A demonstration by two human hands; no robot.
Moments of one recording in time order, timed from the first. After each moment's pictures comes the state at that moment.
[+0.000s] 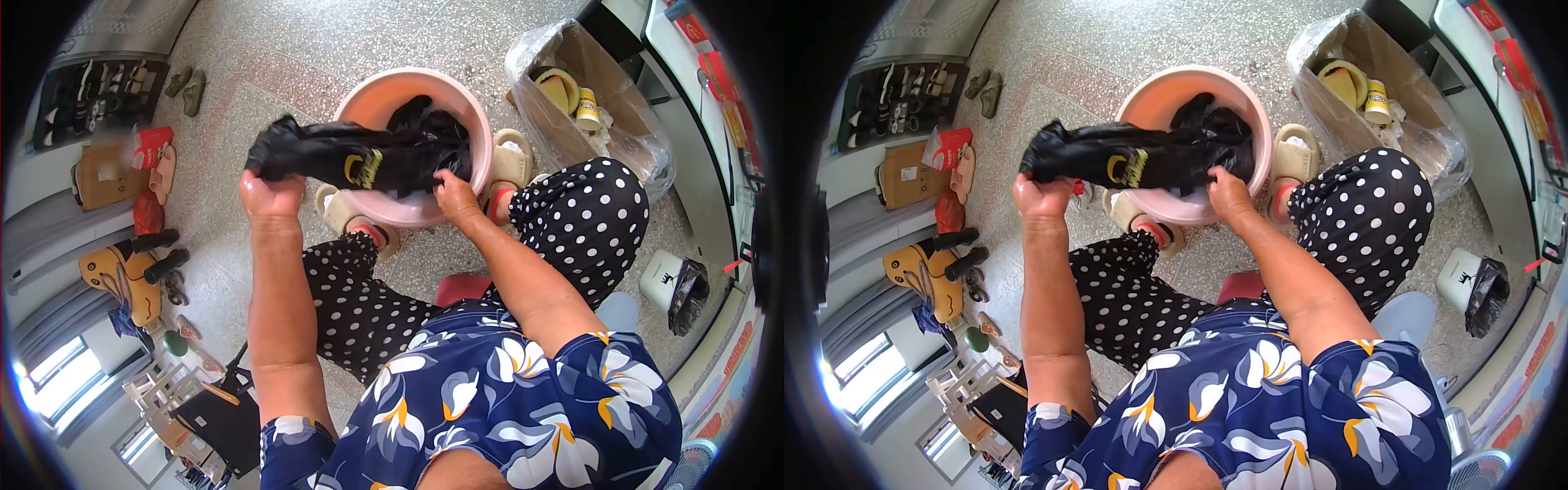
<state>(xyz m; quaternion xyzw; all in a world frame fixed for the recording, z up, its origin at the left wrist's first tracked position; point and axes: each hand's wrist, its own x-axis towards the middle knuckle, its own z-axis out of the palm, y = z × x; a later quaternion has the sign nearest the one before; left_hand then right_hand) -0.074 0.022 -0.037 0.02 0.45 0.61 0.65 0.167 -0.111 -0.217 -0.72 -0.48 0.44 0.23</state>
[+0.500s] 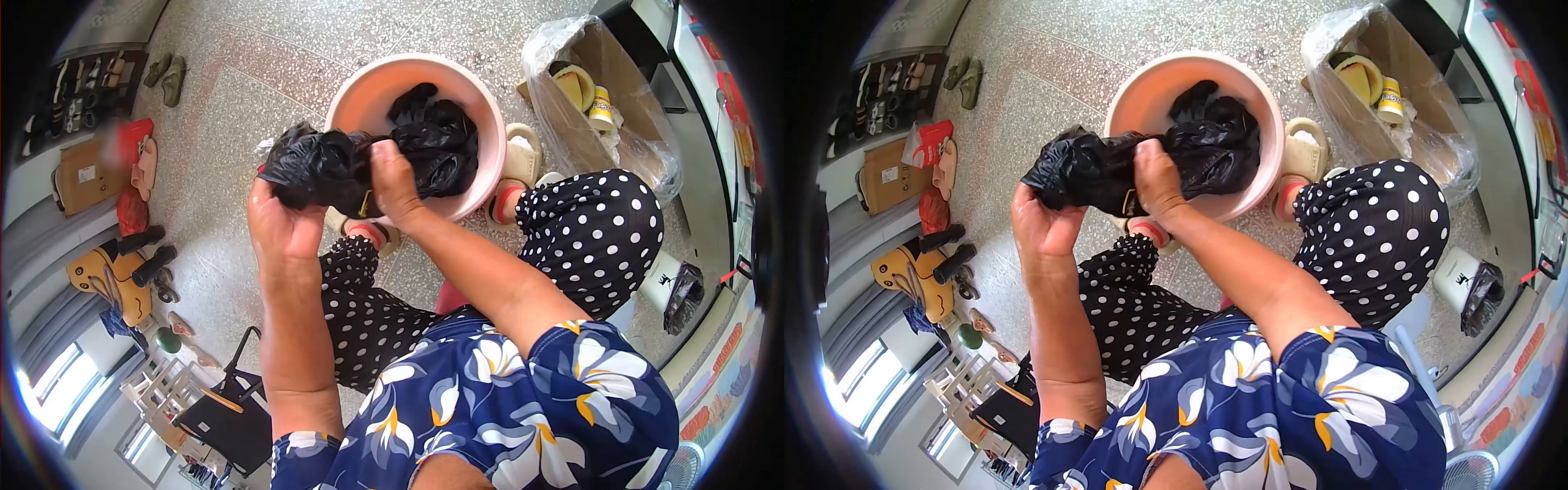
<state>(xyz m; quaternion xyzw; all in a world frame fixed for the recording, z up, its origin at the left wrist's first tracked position) -0.040 -0.001 -0.012 0.03 0.50 0.51 0.70 0.052 -0.036 -0.189 -0.66 -0.42 0.38 0.49</state>
